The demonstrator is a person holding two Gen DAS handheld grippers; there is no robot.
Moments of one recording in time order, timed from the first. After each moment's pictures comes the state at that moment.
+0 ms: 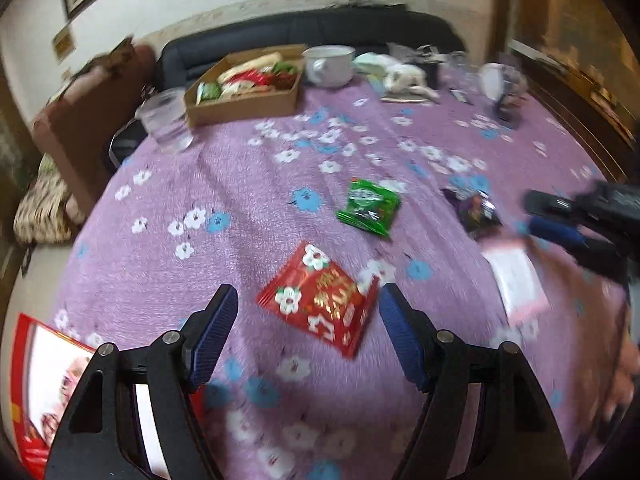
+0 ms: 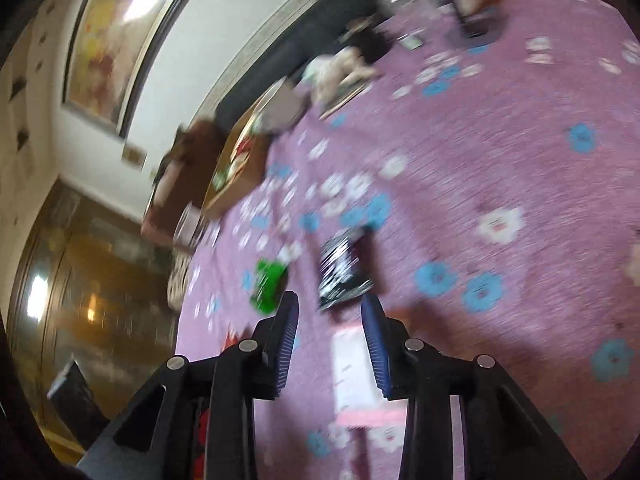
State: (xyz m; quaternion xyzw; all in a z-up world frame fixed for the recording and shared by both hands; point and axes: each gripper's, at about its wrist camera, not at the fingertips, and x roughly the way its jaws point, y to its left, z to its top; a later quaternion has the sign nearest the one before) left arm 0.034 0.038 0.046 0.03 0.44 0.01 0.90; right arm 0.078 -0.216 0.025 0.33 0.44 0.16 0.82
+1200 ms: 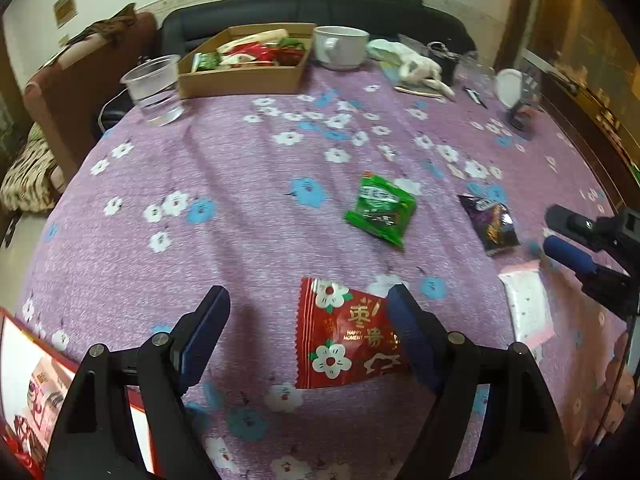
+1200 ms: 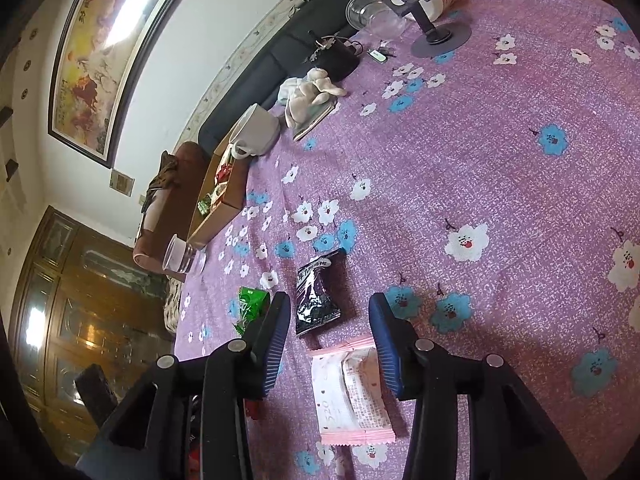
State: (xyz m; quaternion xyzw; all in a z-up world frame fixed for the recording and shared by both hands) left arm 0.052 0.047 0.027 0.00 0.46 -0.01 0.89; right arm 0.084 -0.227 0.020 0.34 0.44 0.14 0.82
